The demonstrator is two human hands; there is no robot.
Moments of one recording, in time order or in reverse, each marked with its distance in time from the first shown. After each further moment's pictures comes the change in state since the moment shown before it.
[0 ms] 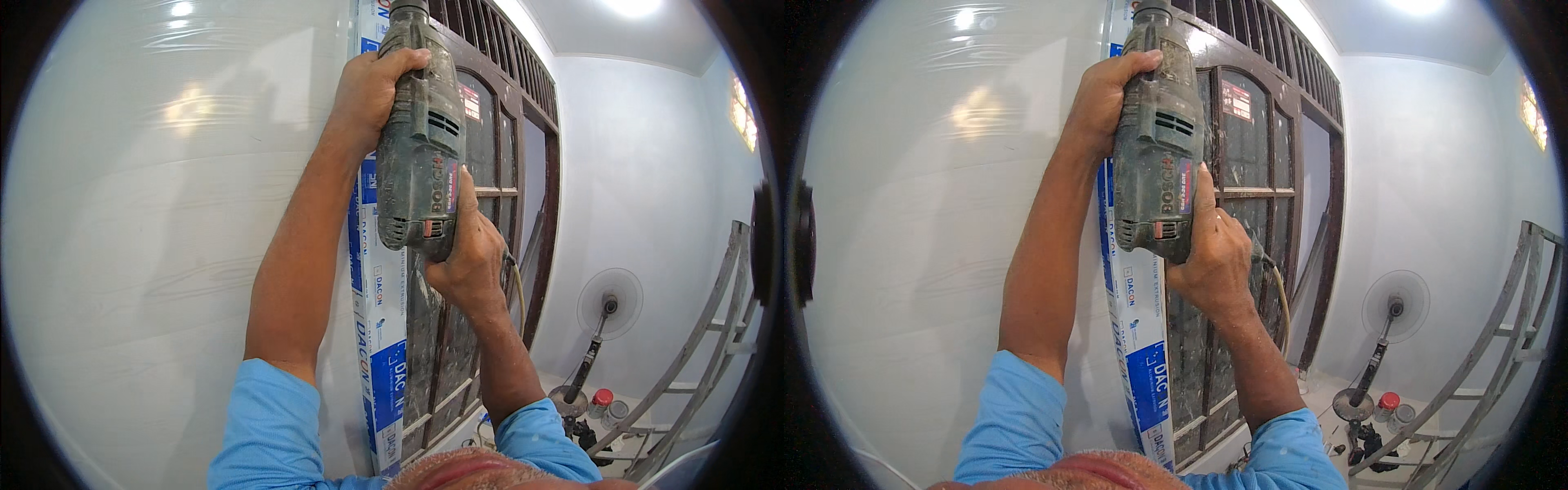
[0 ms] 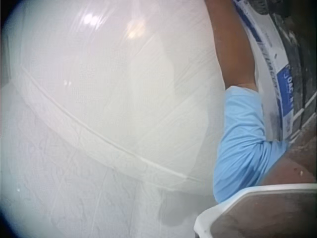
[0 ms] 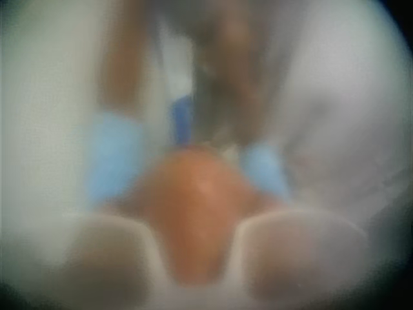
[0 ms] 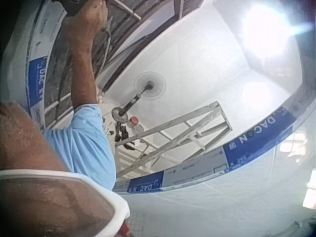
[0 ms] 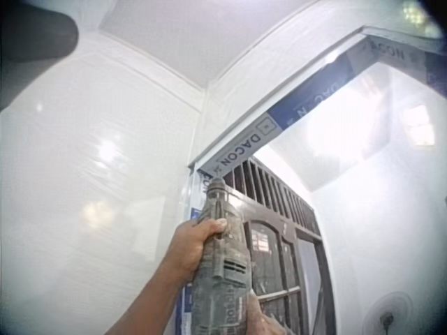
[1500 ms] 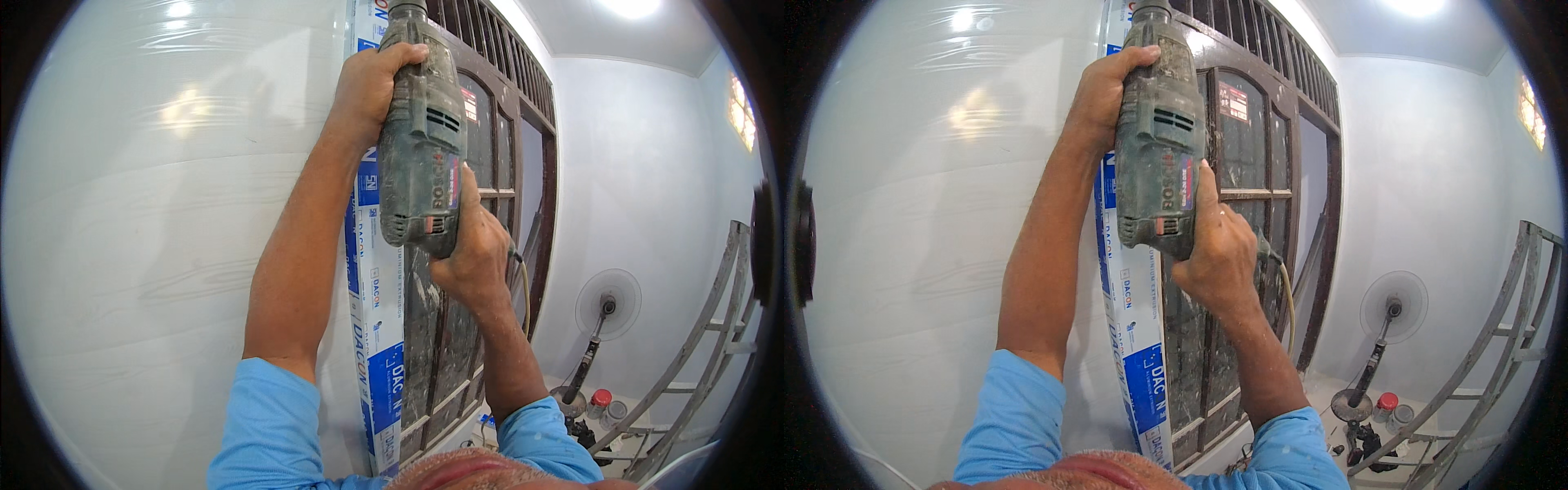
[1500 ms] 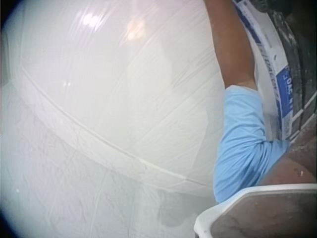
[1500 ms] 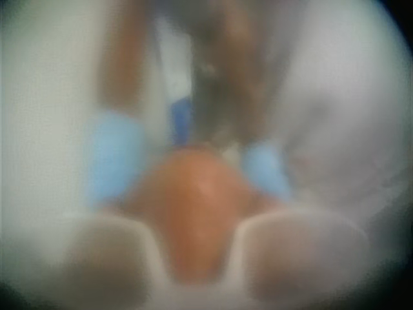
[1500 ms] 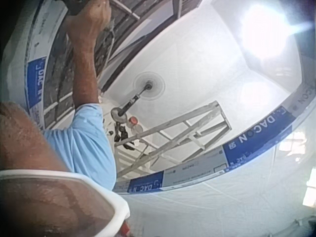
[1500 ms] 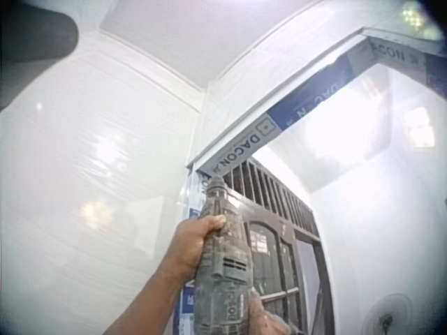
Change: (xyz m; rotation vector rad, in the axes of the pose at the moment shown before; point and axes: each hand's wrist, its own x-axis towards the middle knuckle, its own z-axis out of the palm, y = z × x) left_hand 0.009 -0.006 -0.001 0.030 0.001 0.029; right_hand 0.003 0.005 -0.006 -0.010 0.001 0.007
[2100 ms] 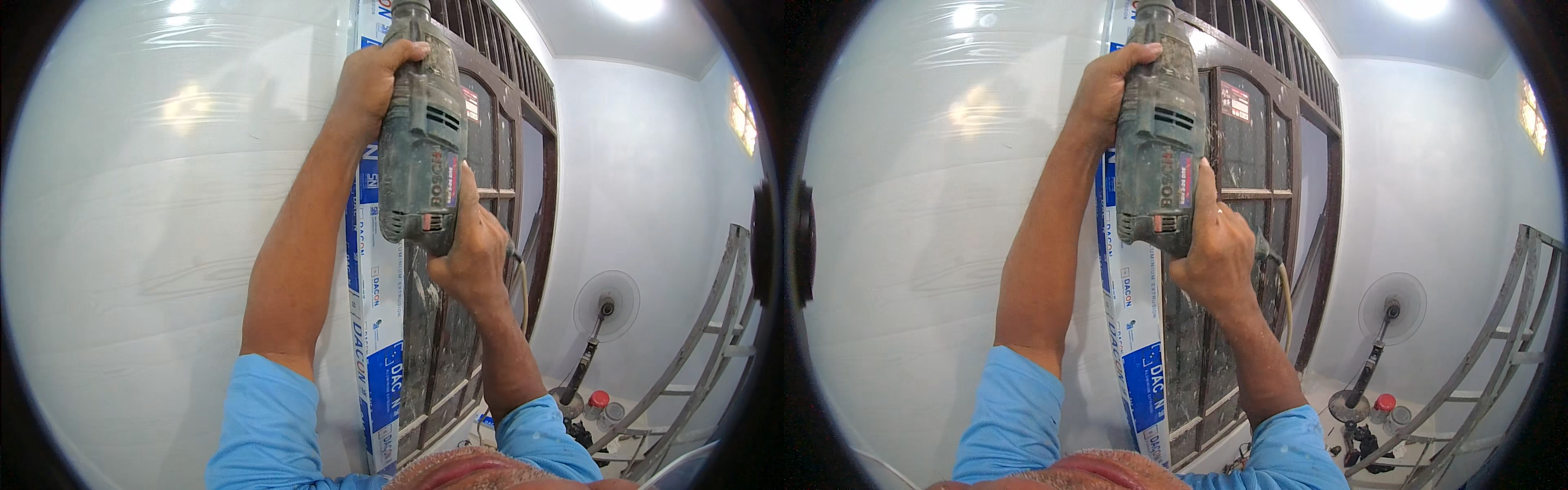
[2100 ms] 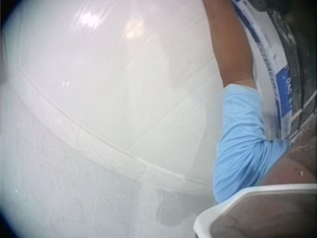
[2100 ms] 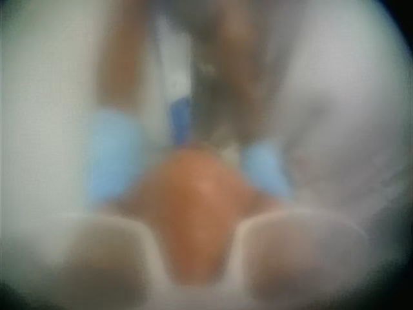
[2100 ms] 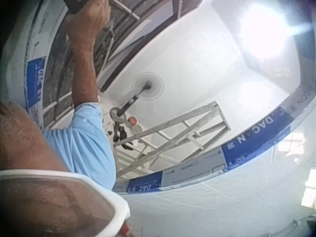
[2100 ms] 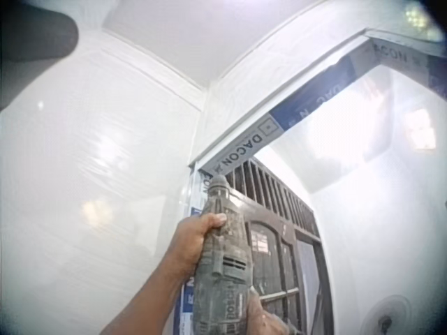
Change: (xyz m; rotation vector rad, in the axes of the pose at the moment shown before) left_hand 0.010 -0.004 -0.008 -0.028 -0.075 -0.022; right_hand 0.004 -0.001 0.001 0.001 -0.018 -0.020
